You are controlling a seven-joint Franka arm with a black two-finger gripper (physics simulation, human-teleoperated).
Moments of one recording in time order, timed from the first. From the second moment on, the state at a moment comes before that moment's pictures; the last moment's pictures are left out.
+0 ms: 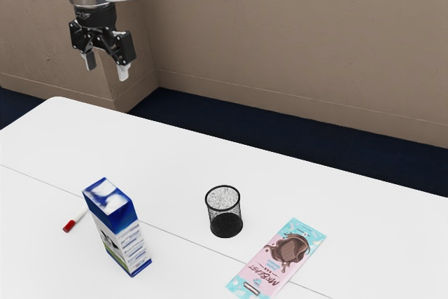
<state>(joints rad) -0.16 -0.01 0.16 -1.52 0.08 1.46 0.05</state>
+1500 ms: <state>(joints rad) -0.01 0.27 0.40 -2.11 -0.02 2.19 0.20</state>
